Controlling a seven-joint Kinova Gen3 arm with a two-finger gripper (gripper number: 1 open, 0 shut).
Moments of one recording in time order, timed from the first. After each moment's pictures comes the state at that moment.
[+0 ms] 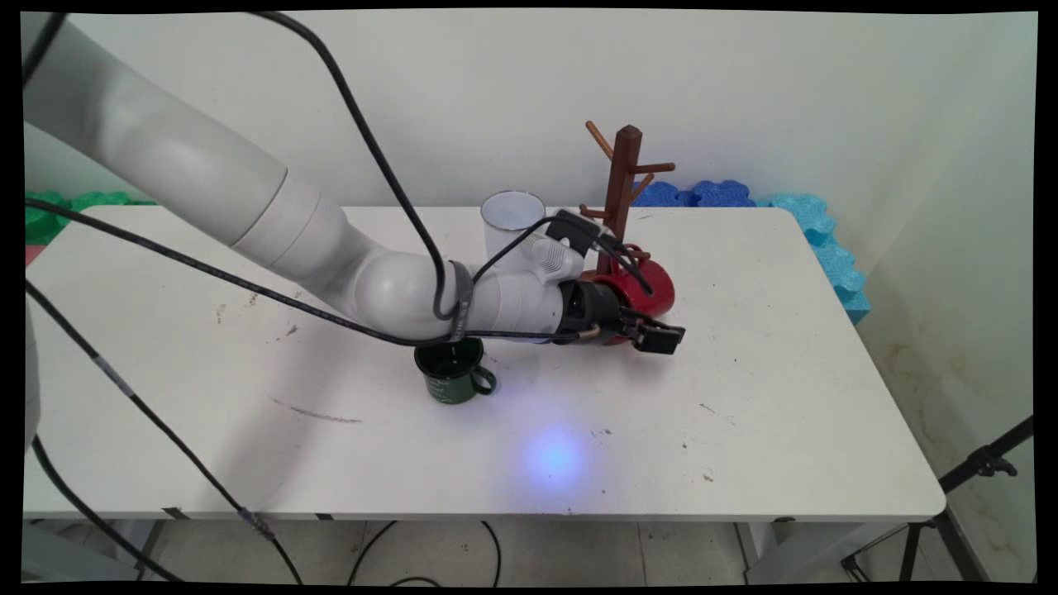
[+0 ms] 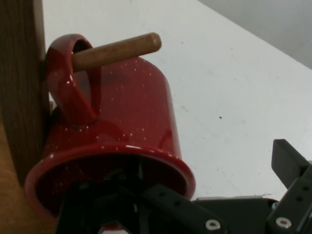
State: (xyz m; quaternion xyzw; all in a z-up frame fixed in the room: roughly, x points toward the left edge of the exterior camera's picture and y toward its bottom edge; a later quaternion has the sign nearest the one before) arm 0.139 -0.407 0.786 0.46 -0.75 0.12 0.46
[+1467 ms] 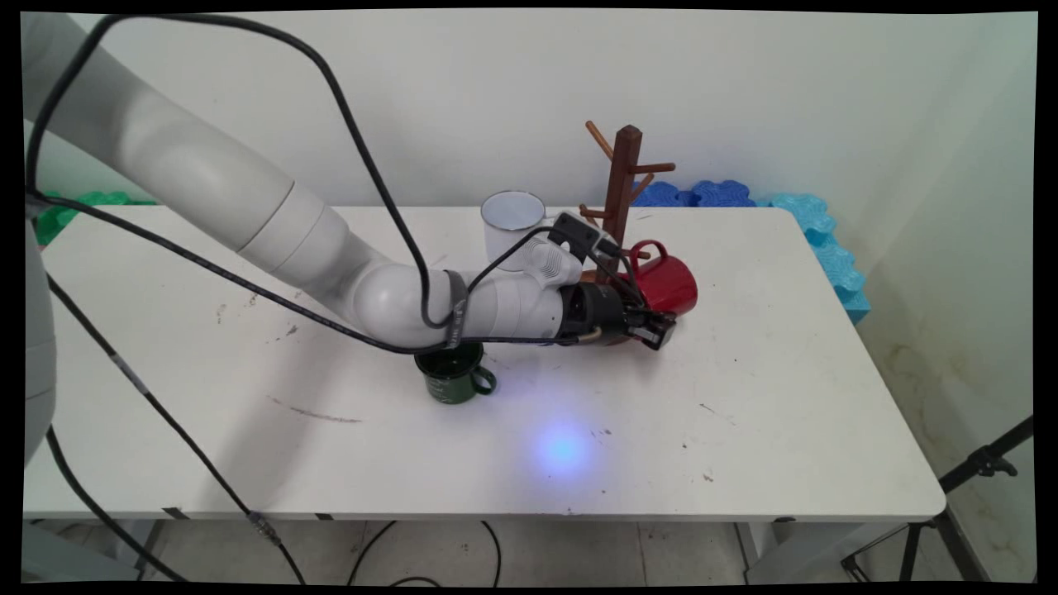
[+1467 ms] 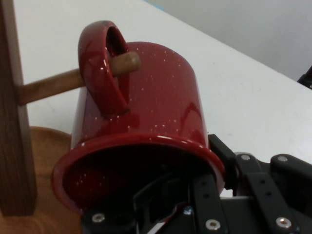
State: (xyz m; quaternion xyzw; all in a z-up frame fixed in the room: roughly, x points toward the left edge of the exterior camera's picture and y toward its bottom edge) arm 0.141 -0.409 0.777 0.43 -0.75 0.13 0.50
